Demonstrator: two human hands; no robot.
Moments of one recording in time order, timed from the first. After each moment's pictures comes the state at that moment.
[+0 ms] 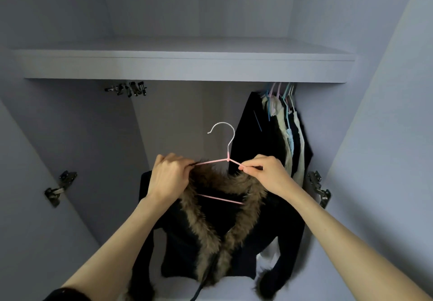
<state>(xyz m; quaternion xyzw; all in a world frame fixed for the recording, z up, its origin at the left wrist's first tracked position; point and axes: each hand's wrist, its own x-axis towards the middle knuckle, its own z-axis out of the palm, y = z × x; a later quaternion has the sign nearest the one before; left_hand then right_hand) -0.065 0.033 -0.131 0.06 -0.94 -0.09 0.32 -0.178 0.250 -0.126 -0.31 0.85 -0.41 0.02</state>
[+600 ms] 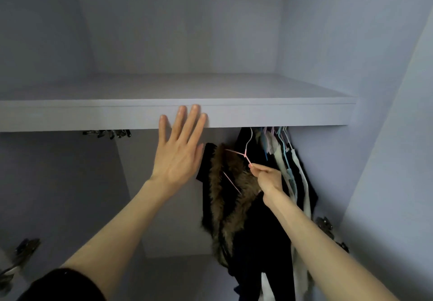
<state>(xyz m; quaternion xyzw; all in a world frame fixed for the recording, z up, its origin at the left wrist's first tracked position) -0.177 0.000 -0.044 -0.02 -0.89 0.13 0.44 -0.284 0.191 -0.115 0.06 0.67 -0.74 0.03</state>
